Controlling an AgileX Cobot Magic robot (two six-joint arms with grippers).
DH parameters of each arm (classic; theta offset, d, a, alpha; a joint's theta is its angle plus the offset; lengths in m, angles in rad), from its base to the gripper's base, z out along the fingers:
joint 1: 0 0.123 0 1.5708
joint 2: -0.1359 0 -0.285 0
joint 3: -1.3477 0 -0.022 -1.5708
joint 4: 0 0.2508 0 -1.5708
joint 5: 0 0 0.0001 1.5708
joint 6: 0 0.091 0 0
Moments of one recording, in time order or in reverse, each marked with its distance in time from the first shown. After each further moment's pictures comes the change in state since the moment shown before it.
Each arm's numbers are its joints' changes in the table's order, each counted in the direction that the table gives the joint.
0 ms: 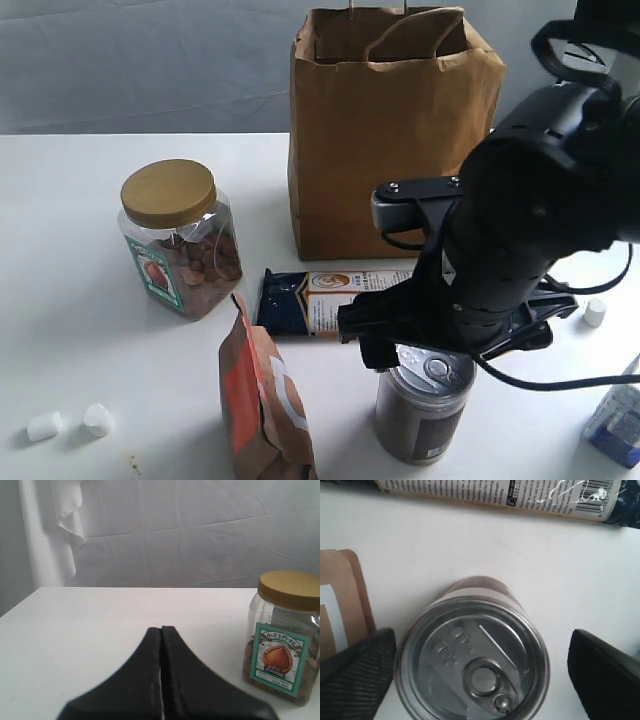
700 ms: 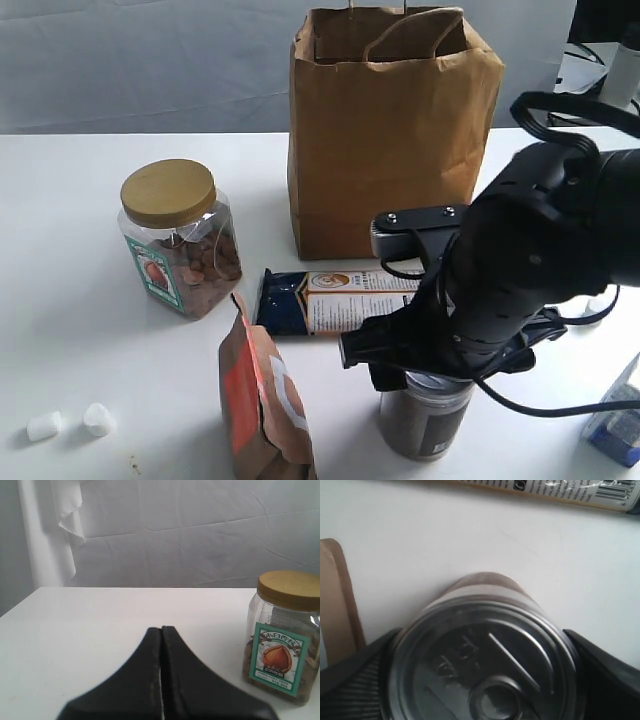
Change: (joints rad) left arm 0.000 0.000 0.000 0.000 0.000 0.000; right arm 0.001 -0.030 -0.093 0.013 -0.135 -0.018
